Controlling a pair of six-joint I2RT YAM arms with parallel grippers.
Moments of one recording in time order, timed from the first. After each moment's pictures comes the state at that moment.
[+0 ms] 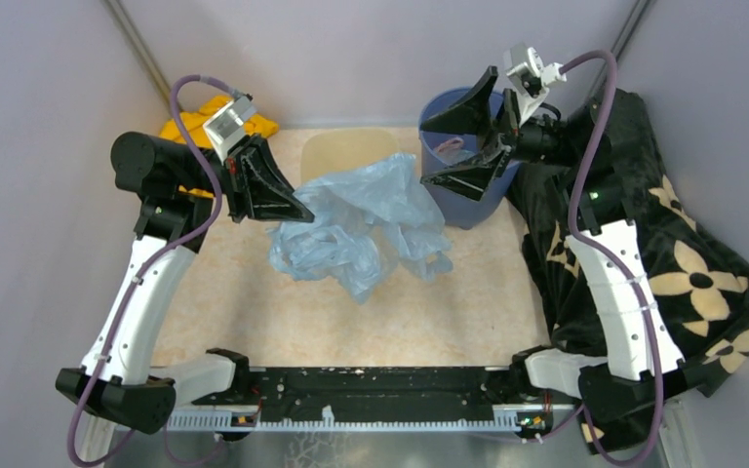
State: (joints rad) left arm -0.29 1.16 1.40 0.40 1.53 -0.94; right arm 0.29 1.20 1.64 -0.08 -1.17 0.33
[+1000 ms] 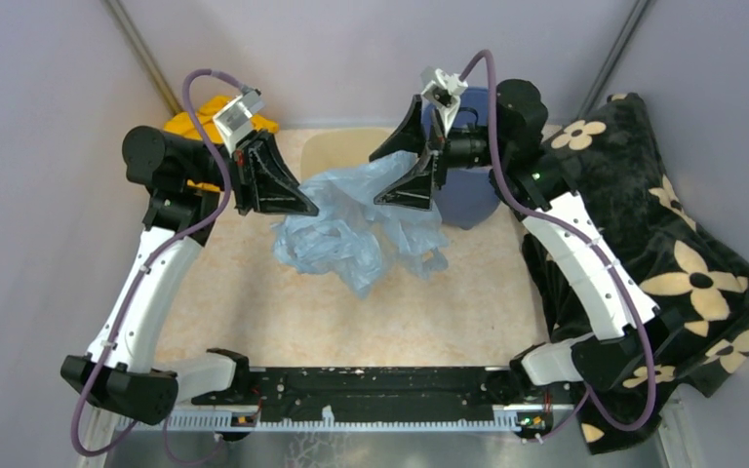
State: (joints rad) left arm -0.29 1.20 1.39 0.45 1.53 -0.97; right arm 0.51 1.35 1.62 -0.18 -1.16 0.23
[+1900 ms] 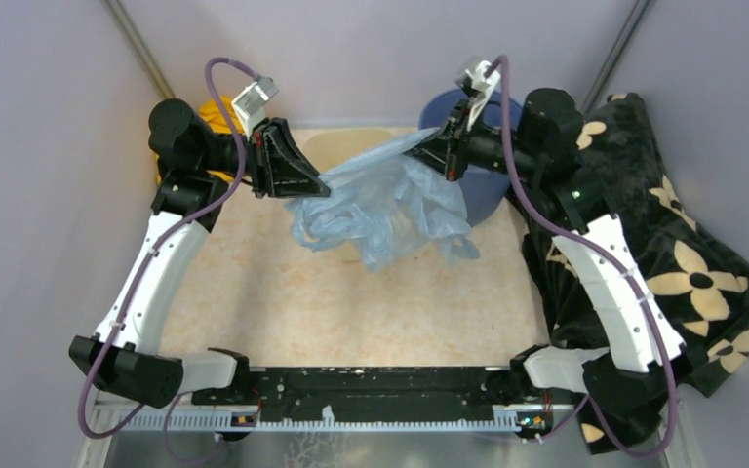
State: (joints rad) left arm -0.29 1.28 1.43 0.23 1.46 -0.79; right arm 0.48 1.26 1.65 -0.48 -0.68 0.07
